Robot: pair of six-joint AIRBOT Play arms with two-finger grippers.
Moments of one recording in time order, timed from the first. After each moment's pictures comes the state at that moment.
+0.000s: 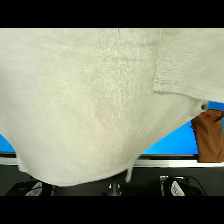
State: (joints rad) left arm 0.11 -0.88 1.84 1.37 -1.06 -1.62; right arm -0.33 -0.92 1.91 -1.12 1.06 0.85
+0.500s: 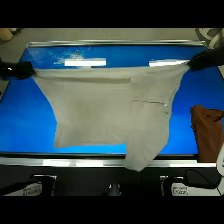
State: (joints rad) left arm 0.11 -1.36 1.53 1.37 -1.08 -1.60; right arm -0.16 -1.54 1.90 -1.28 1.31 0.95
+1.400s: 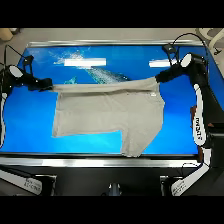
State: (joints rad) left arm 0.15 -1.74 1.64 1.32 -1.13 -1.46; right arm -0.03 -1.86 1.90 -1.36 1.17 1.05
